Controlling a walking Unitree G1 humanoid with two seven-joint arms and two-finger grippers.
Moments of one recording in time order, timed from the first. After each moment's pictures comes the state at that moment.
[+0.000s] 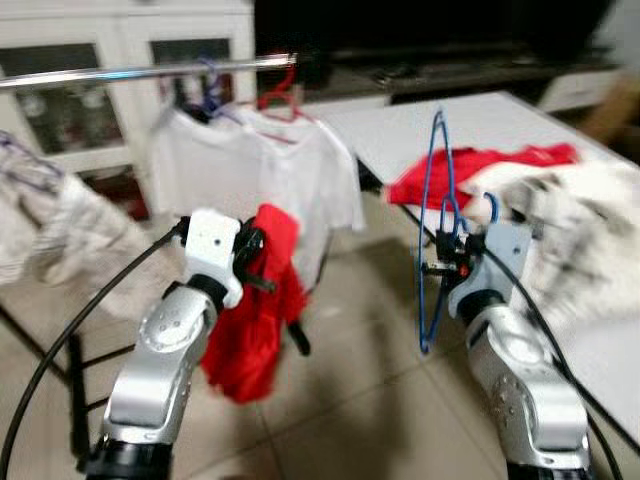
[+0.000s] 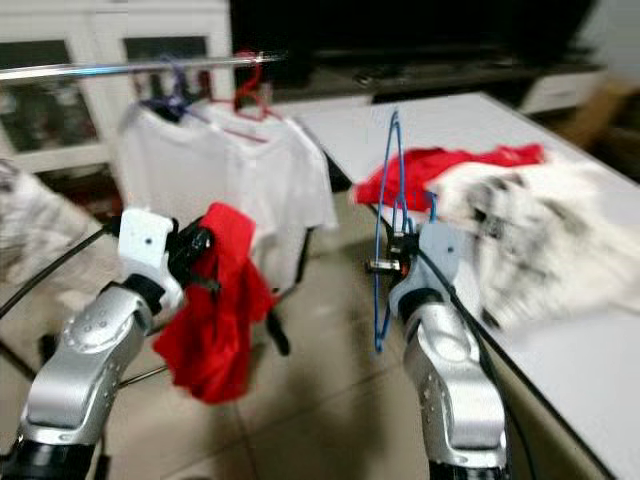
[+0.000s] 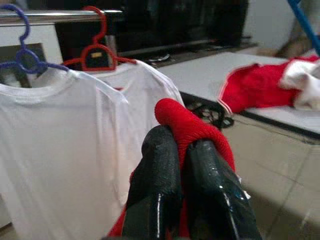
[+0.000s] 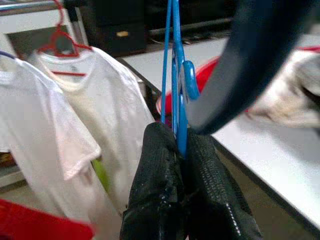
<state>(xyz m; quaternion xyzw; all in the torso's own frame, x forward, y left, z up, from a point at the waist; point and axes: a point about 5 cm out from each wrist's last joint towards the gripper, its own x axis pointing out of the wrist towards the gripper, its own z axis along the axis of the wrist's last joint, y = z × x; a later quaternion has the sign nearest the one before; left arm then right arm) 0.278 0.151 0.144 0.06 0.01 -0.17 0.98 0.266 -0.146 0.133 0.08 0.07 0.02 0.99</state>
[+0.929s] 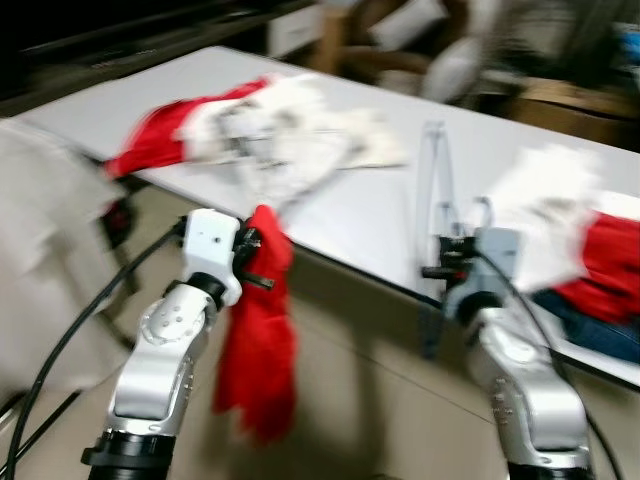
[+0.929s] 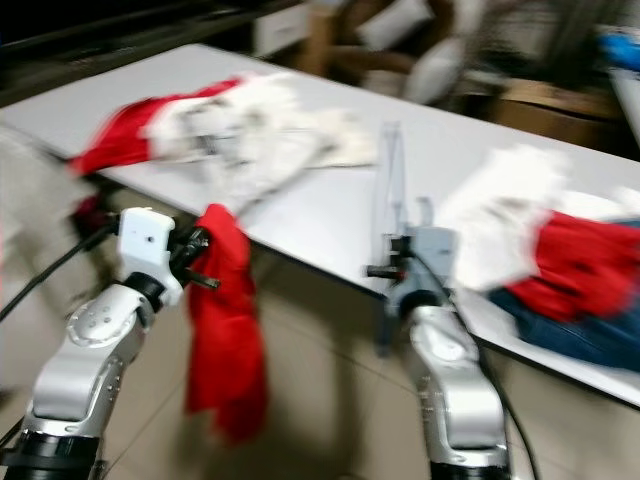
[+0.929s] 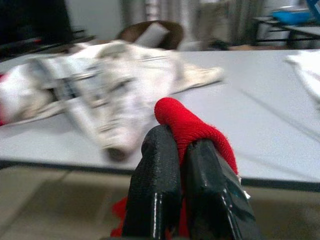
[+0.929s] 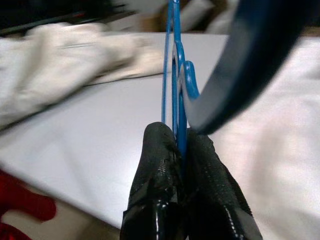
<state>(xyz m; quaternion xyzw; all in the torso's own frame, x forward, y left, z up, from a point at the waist) 0.285 0.152 0.140 0.05 0.02 -0.16 0.99 0.266 -0.150 0.130 0.06 0.08 0.00 1.00</state>
